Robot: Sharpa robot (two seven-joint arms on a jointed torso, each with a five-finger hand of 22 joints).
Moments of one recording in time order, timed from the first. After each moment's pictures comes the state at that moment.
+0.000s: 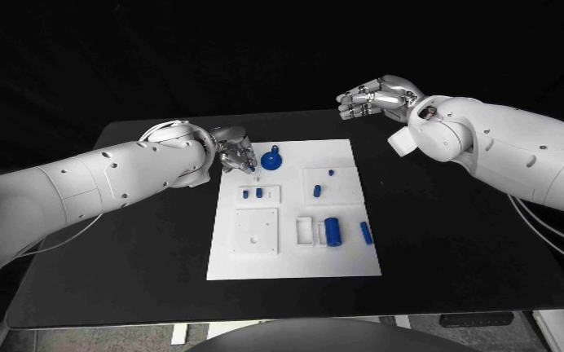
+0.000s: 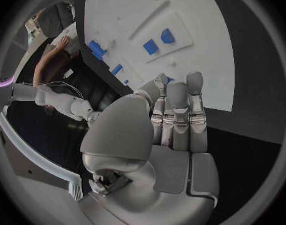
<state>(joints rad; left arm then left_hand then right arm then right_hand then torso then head) 1.25 -0.61 -0.15 1.12 -1.23 -0.03 -0.02 1.40 0.00 0.34 -0.16 0.09 1.20 0.09 0.06 0.07 1.29 0.04 0.05 0.06 1.41 -0.04 1.04 0.46 0.10 1.31 -0.06 0.33 1.31 1.21 -0.69 0.07 1.09 -0.51 0.00 0.18 1.13 0.01 0.34 -0.20 0.43 1.08 0.13 0.07 0.07 1.13 0.13 0.07 0.06 1.08 0.14 0.07 0.07 0.02 0.87 0.14 0.07 0.07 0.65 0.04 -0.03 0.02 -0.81</state>
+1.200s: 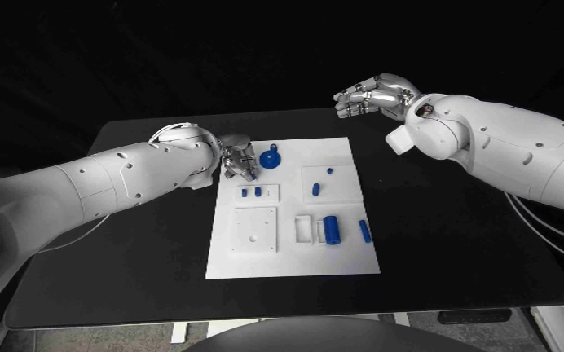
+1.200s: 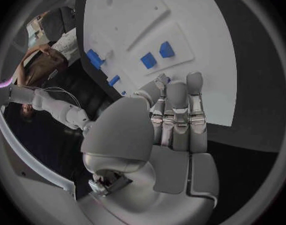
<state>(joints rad) 1.23 -0.55 -0.17 1.04 -1.25 0.05 -0.03 1.40 0.01 0.34 -0.15 0.09 1.19 0.09 0.06 0.07 1.29 0.04 0.05 0.06 1.41 -0.04 1.03 0.46 0.10 1.31 -0.06 0.33 1.31 1.21 -0.68 0.07 1.09 -0.51 0.00 0.18 1.13 0.01 0.34 -0.20 0.43 1.08 0.13 0.07 0.07 1.13 0.13 0.07 0.06 1.08 0.14 0.07 0.07 0.02 0.87 0.14 0.07 0.07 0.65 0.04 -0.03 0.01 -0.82</state>
